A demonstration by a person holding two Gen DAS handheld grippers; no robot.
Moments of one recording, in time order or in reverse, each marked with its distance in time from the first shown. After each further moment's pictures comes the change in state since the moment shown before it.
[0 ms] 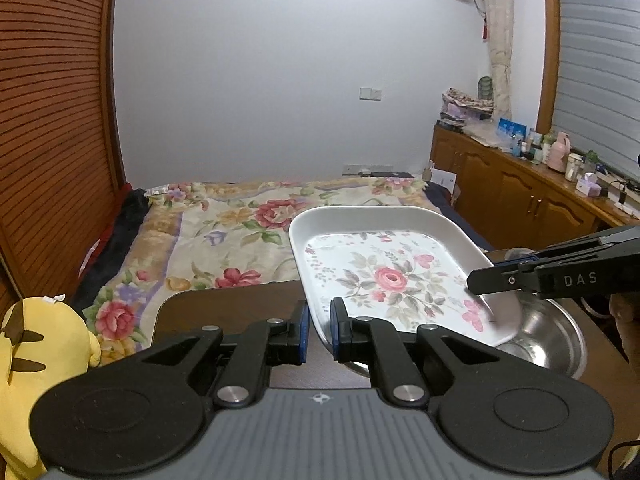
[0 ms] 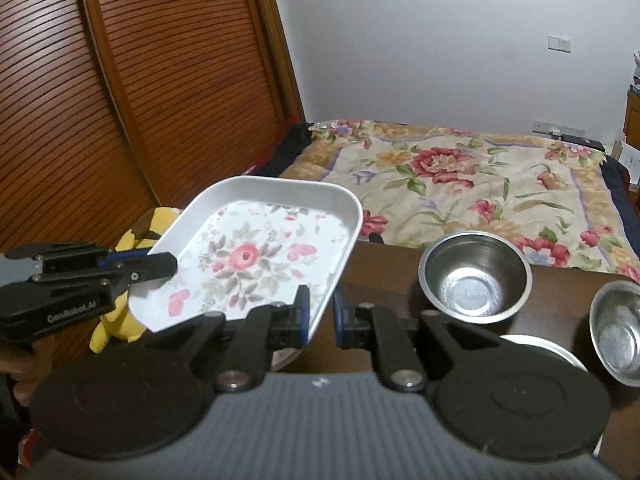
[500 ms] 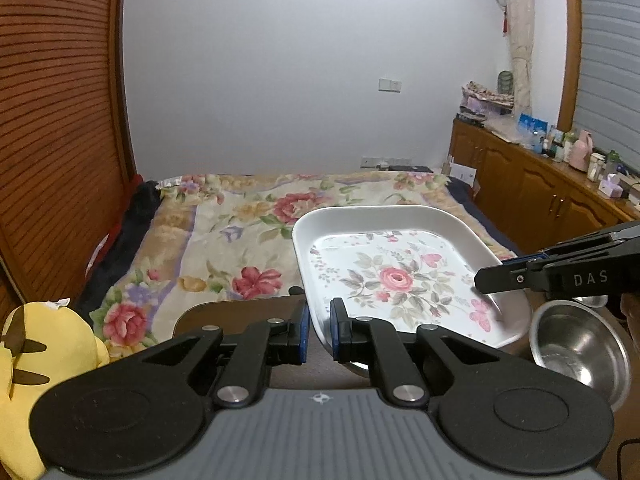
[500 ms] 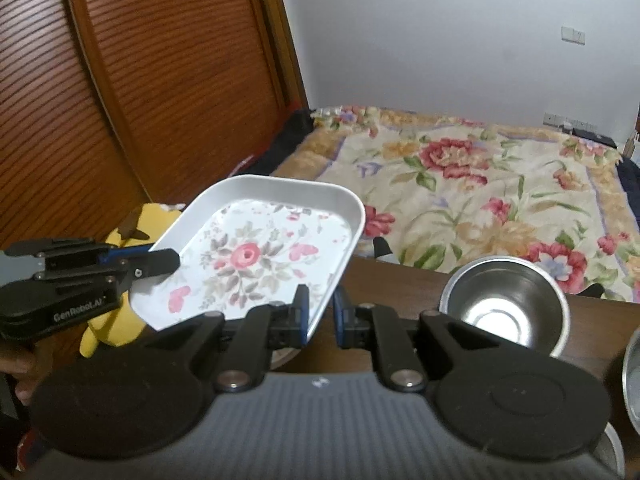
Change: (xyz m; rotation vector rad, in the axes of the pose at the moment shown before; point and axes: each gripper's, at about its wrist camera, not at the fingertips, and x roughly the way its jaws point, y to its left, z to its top) left arm 0.048 0.033 0.018 -0.014 0.029 0.036; right arm 0.051 0.005 0.030 -0.015 0.046 0.001
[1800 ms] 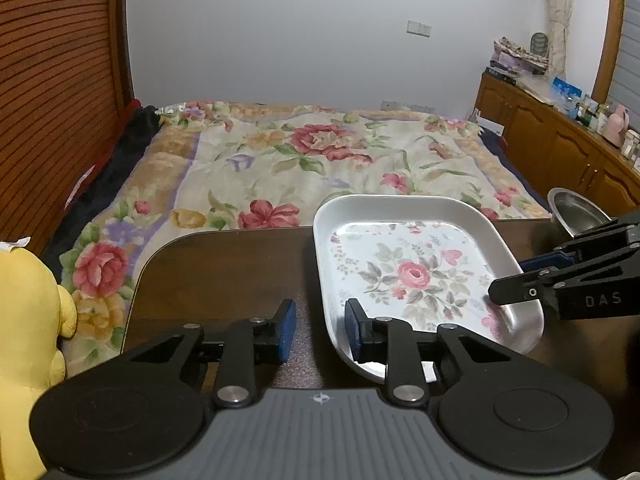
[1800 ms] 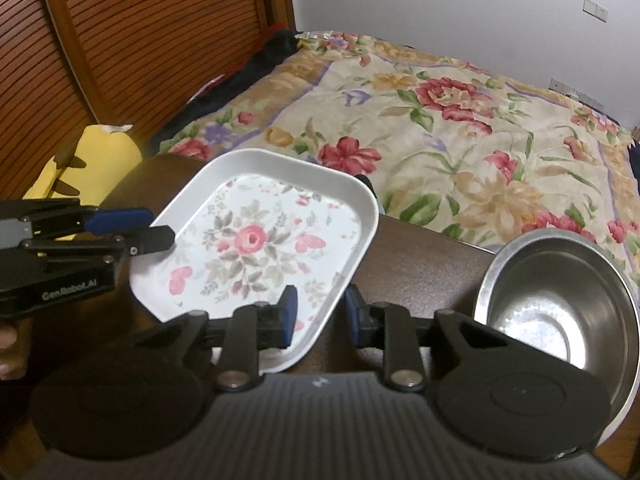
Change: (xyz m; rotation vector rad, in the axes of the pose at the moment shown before) left arm 0.147 0.054 -0.044 -0.064 0.175 0.015; right arm 0.132 -0.007 -0.009 -0.078 0.234 -0.084
